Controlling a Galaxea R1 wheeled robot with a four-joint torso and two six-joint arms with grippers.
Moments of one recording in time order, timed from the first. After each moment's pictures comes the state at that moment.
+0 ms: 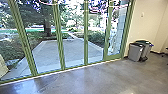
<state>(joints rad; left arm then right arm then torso) 1.51 3.04 -2.70 -0.24 0.13 0.28 -1.60 3.00 -2.66 -0.16 -0.08 0.07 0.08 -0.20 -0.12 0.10</state>
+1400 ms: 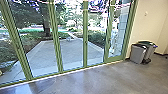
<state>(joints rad) 1.51 3.04 -2.70 -0.24 0.13 0.28 -1.59 3.00 -2.66 -0.16 -0.08 0.07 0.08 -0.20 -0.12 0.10</state>
